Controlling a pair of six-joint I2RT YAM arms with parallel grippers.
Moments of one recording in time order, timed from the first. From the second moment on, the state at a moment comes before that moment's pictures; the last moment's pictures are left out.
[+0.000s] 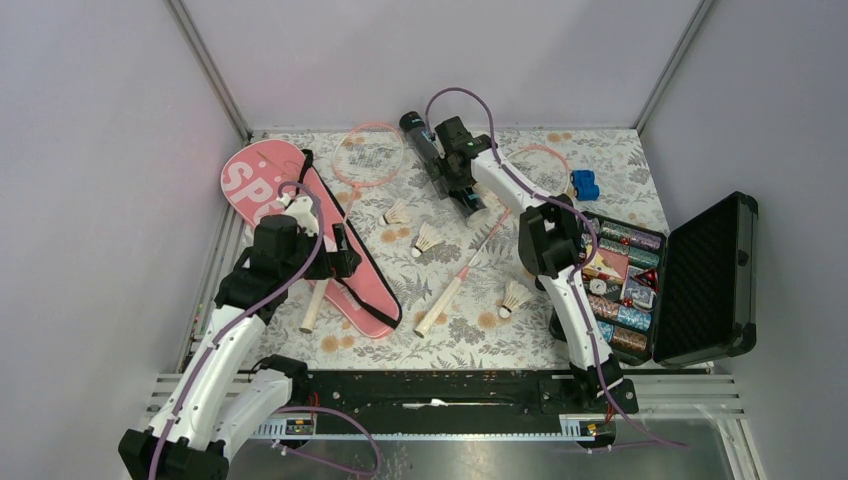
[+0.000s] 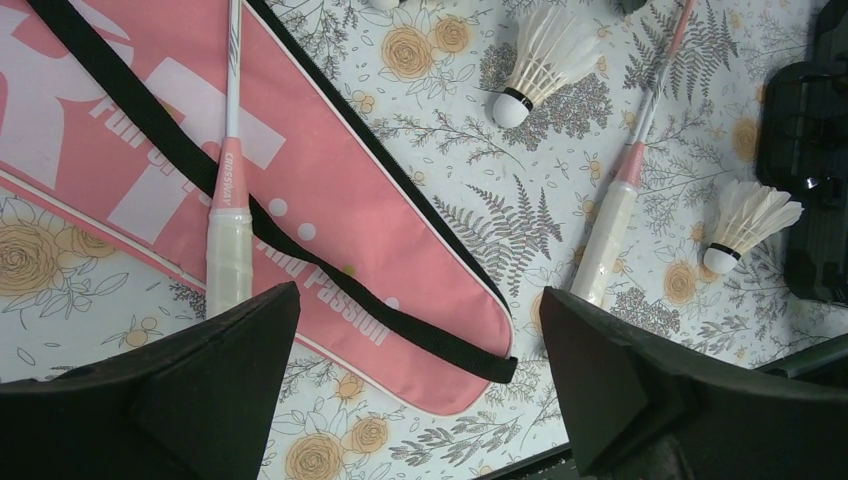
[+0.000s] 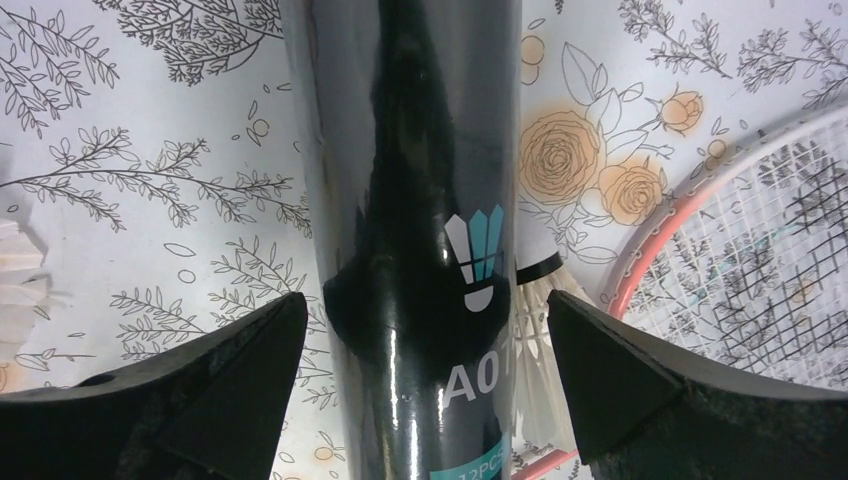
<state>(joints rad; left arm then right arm) -0.25 0.80 0.79 -0.63 0.16 -0.32 0.51 2.49 2.29 -0.82 0.17 -0.03</state>
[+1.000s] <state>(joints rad) -0.25 0.83 0.79 -0.63 0.12 -0.33 0.51 2.56 2.37 -0.87 0.20 -0.19</state>
